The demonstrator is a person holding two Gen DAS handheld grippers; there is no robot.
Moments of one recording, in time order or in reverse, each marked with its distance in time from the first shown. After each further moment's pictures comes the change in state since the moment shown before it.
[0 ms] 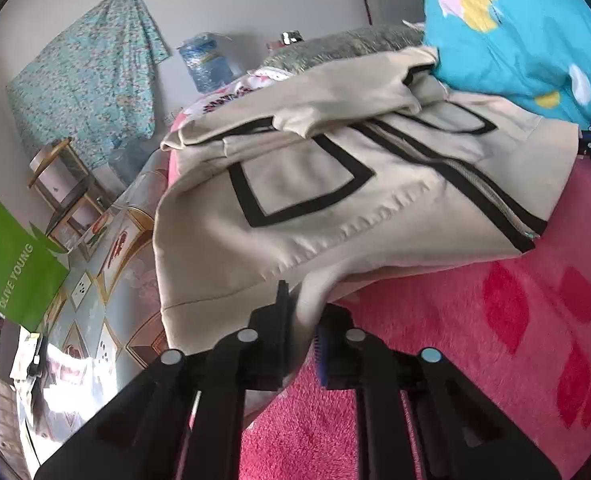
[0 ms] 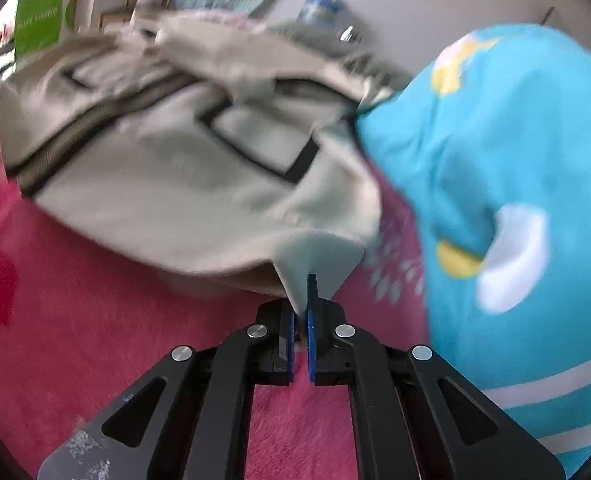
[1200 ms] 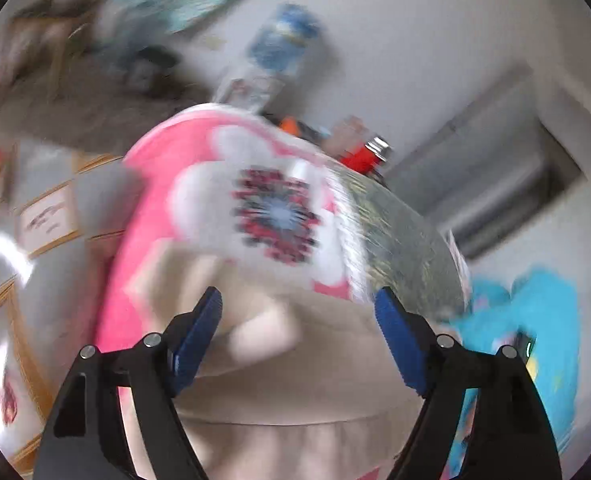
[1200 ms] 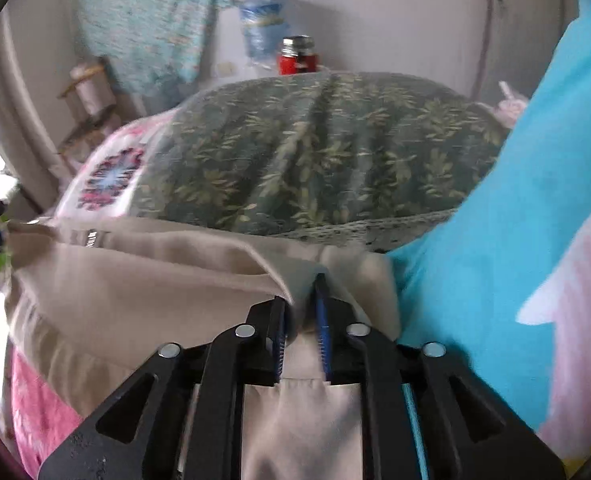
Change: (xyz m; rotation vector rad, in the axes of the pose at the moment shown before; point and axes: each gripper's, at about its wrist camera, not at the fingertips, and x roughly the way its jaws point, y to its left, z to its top) left arm 0.173 0.227 0.174 -0.867 -0.036 -0.460; right arm 0.187 -0.117 0.203 0.385 0.032 0.355
